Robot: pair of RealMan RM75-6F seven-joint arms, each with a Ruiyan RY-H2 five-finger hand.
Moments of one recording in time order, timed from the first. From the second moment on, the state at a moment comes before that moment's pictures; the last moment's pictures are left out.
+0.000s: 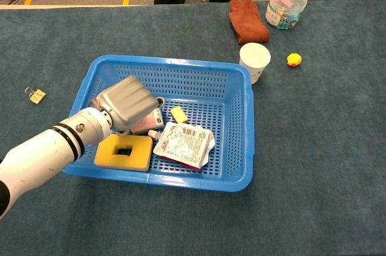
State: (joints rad) left arm -0.91 -1.65 0.11 -1.84 0.76 1.22 1.28; right arm 0.27 -0.78 0.16 -1.95 -1.29 1.30 -0.21
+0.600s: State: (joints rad) left arm -0.91 -1.66 0.13 -1.80 0.78 1.18 1.24; right arm 0.26 -0.78 0.16 -1.95 -1.29 1.31 -0.20
